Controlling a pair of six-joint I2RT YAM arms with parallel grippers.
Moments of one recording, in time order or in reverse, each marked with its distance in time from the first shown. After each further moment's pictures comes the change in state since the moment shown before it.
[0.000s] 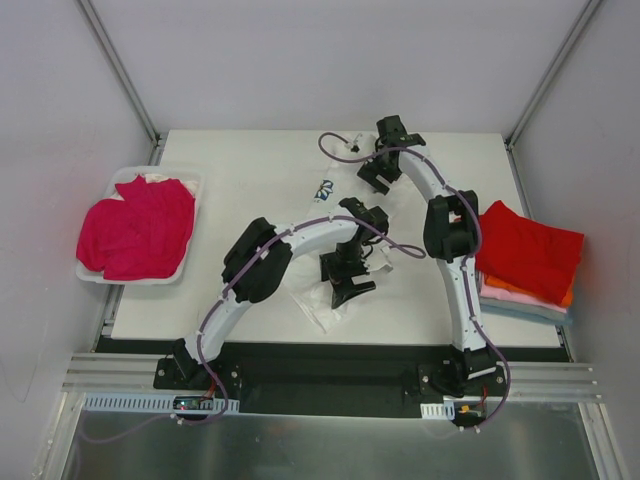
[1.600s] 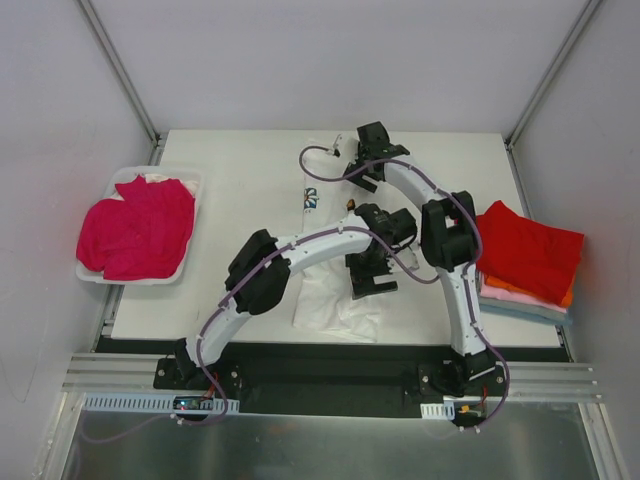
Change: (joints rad) left arm -0.126 -0.013 0.127 0.074 -0.175 -0.013; right arm 0.108 -0.124 -0.232 0.309 0.122 -0.109
